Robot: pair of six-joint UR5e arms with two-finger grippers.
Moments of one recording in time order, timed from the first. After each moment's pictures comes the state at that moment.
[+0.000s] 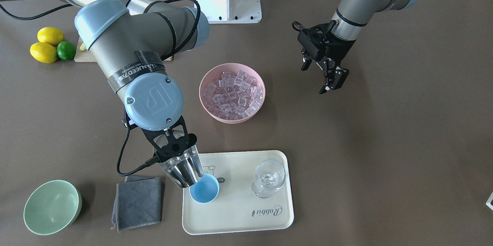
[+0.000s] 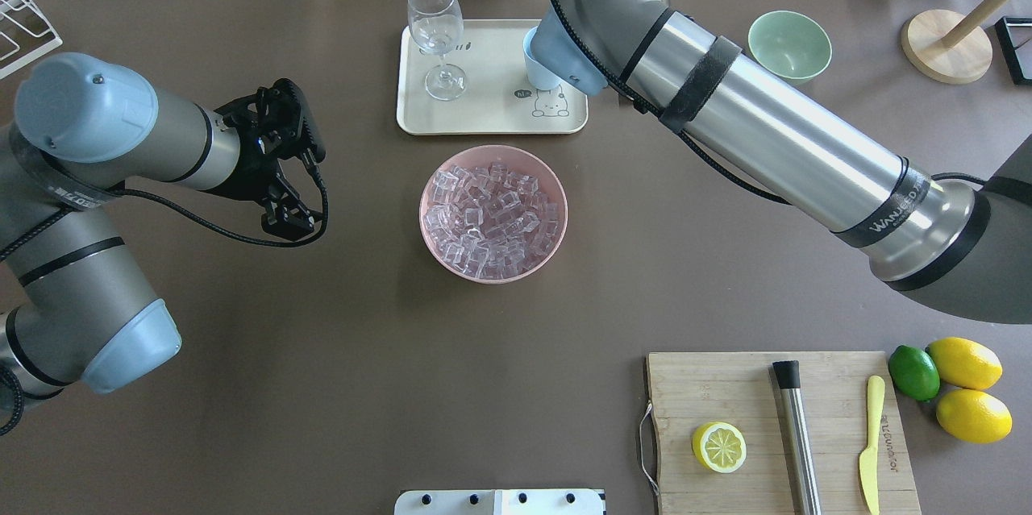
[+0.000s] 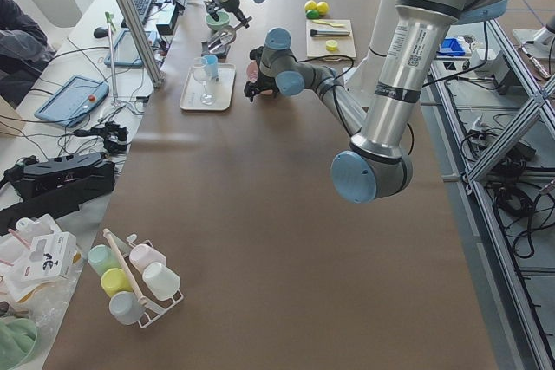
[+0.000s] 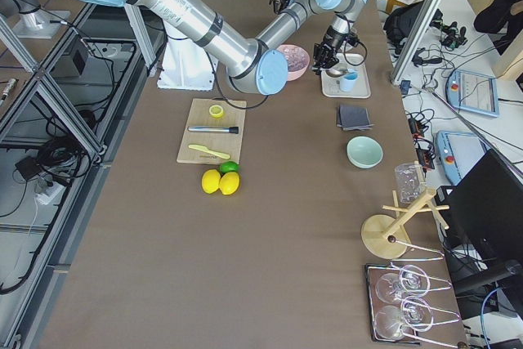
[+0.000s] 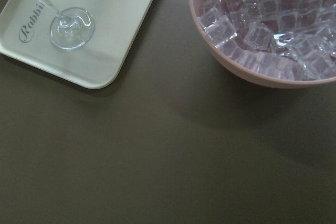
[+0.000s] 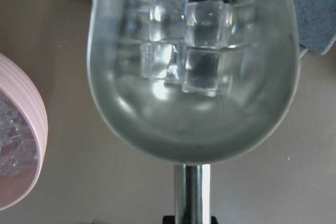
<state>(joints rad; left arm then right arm) -0.71 -1.91 -1.92 -1.85 -1.92 0.01 0.87 -0.48 1.19 -2.28 2.15 0.05</state>
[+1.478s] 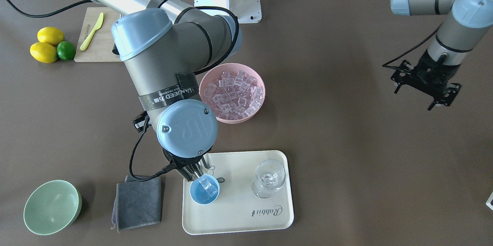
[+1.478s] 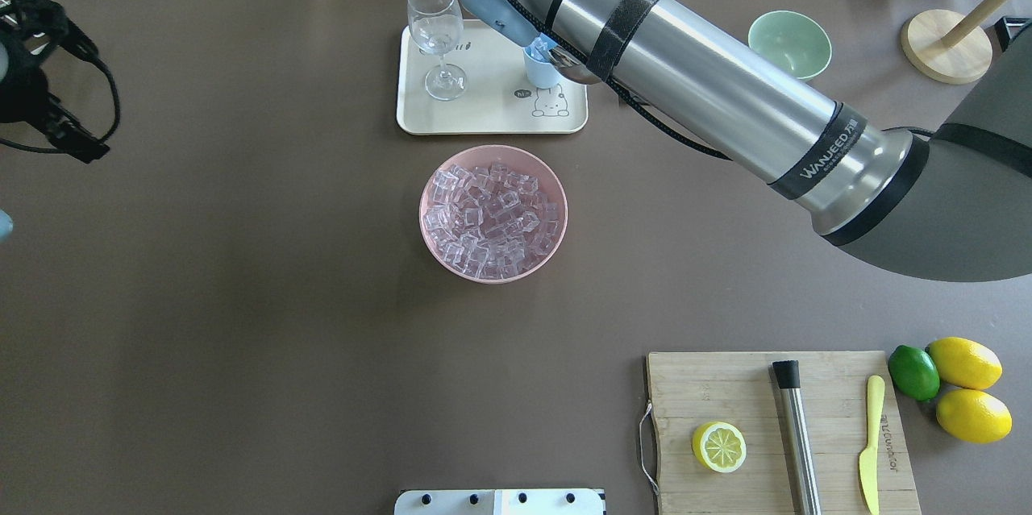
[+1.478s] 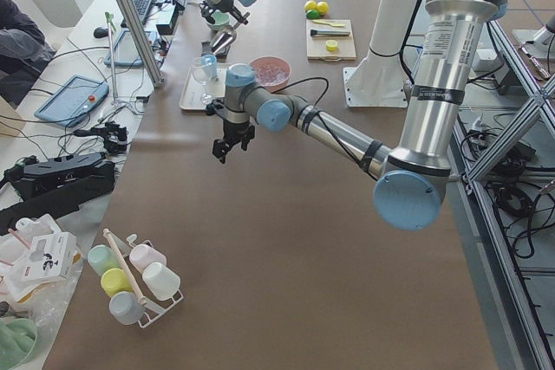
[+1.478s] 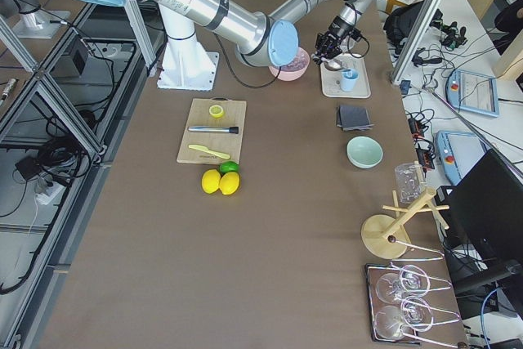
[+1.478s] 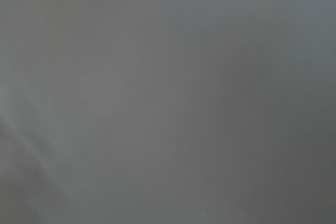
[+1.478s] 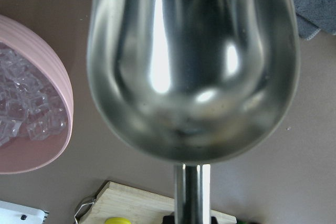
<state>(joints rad) -1.06 -1.74 -1.84 -1.68 -2.03 0.01 0.88 -0.28 0.93 -2.42 2.15 -0.10</state>
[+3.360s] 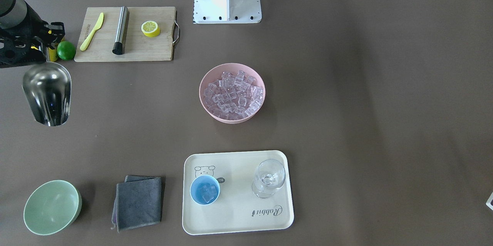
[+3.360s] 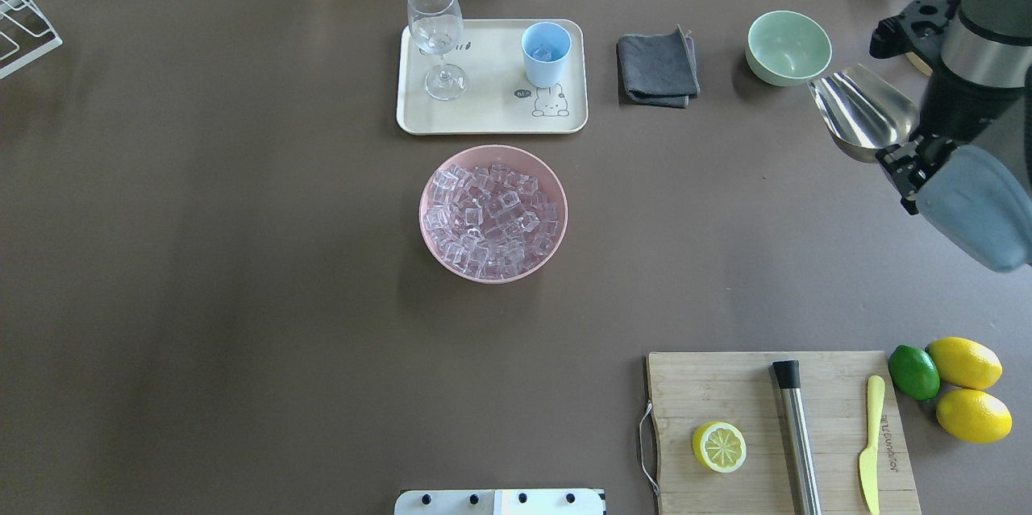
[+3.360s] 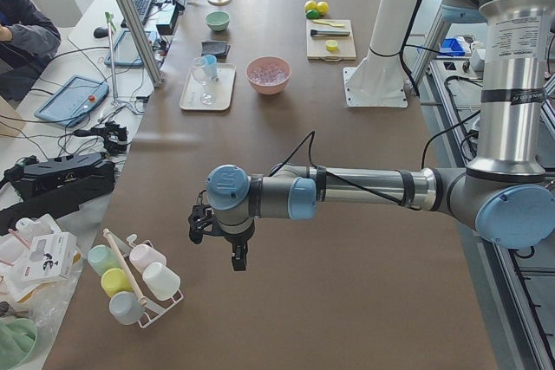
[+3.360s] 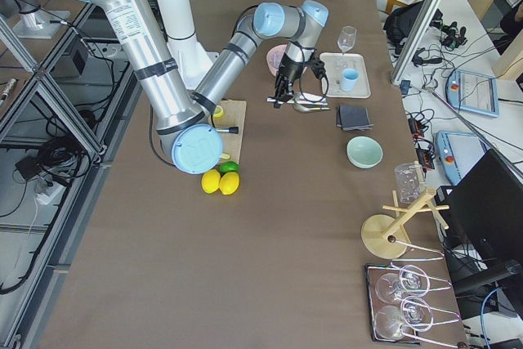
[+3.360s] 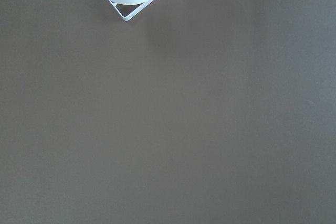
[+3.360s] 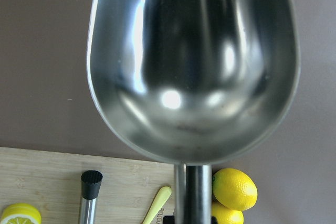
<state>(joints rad) -1.60 -1.55 -1.62 -1.56 -2.38 -0.06 1.02 -1.17 2.10 -2.48 2.18 0.24</state>
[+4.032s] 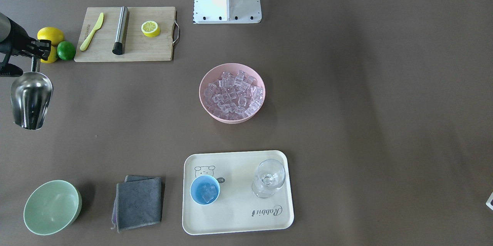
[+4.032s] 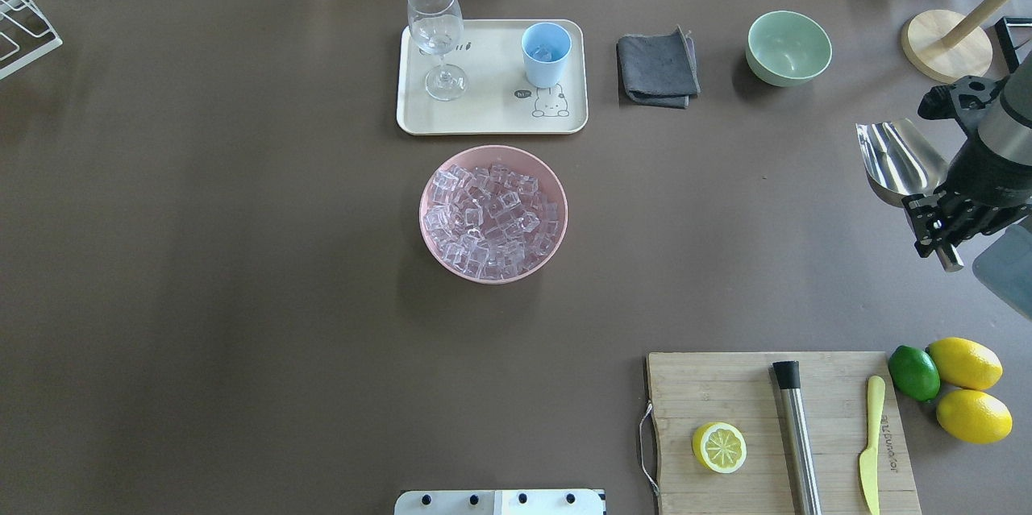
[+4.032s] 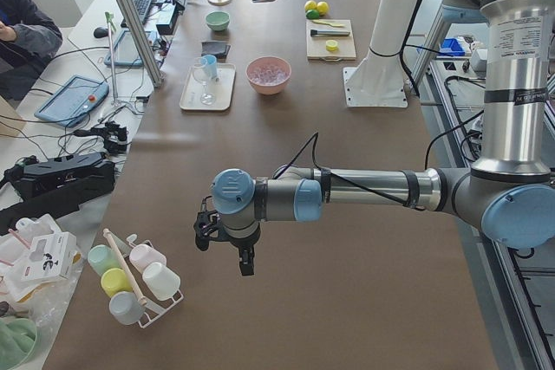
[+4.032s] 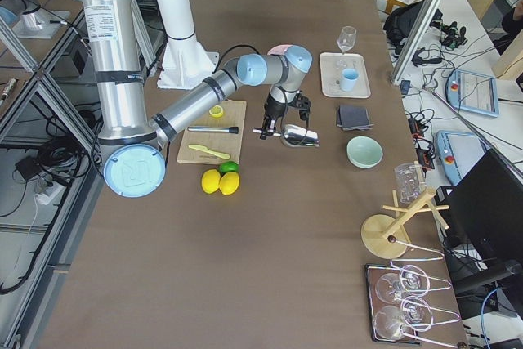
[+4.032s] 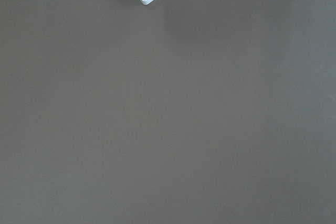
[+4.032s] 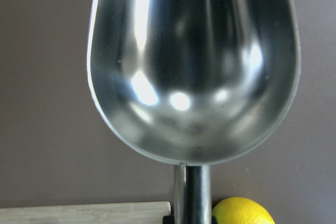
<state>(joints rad) -1.60 -1.52 -1.63 -1.54 -2.36 -0.08 1.01 -1.48 2.04 -2.04 2.27 0.46</state>
